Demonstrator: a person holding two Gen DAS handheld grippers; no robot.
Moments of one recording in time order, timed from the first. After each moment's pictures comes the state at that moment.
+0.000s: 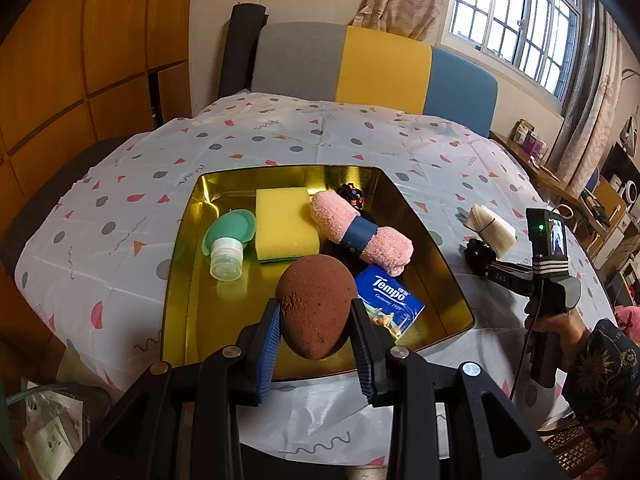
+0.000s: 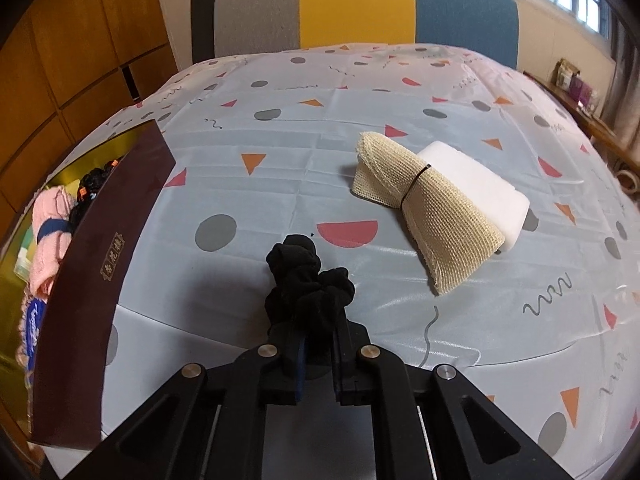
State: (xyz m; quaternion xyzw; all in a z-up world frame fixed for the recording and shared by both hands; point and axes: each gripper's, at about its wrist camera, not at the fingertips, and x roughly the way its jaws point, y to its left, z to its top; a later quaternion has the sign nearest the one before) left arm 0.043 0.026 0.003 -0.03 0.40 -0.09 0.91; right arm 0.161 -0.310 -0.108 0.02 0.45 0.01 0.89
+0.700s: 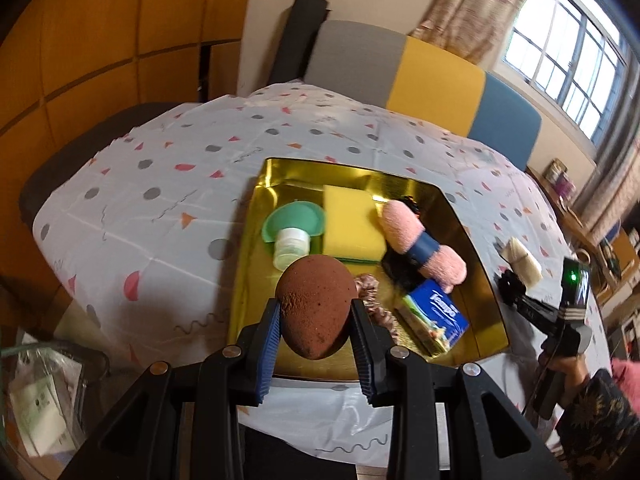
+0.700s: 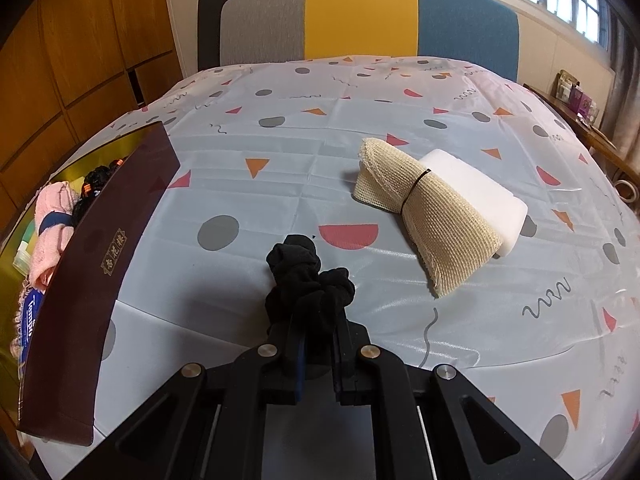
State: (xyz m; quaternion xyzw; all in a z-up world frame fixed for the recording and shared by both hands) left arm 0.050 0.089 -0.005 -0.11 0.41 -0.03 0.91; right arm 0.154 -0.311 -0.109 0.02 0.43 0.01 0.90
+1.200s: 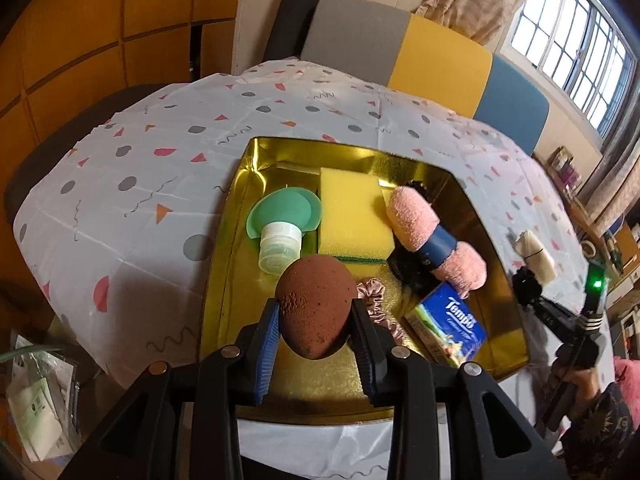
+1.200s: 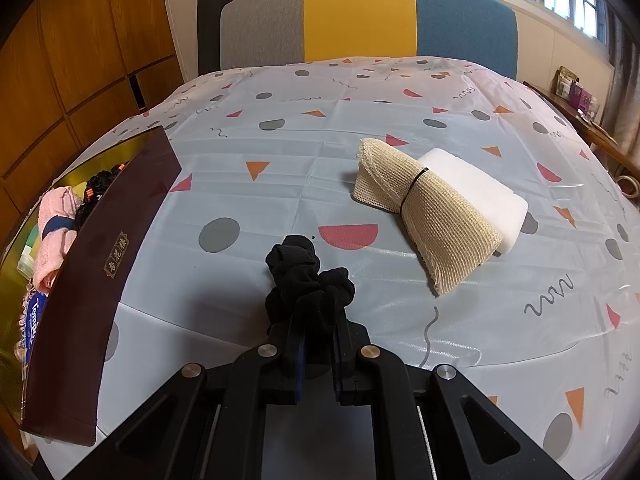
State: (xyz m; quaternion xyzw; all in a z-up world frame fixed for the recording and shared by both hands) left arm 0.093 0.075 -0.032 -0.10 0.45 -0.03 0.89; right arm 0.153 -0.314 -0.109 0.03 0.42 0.02 0.91
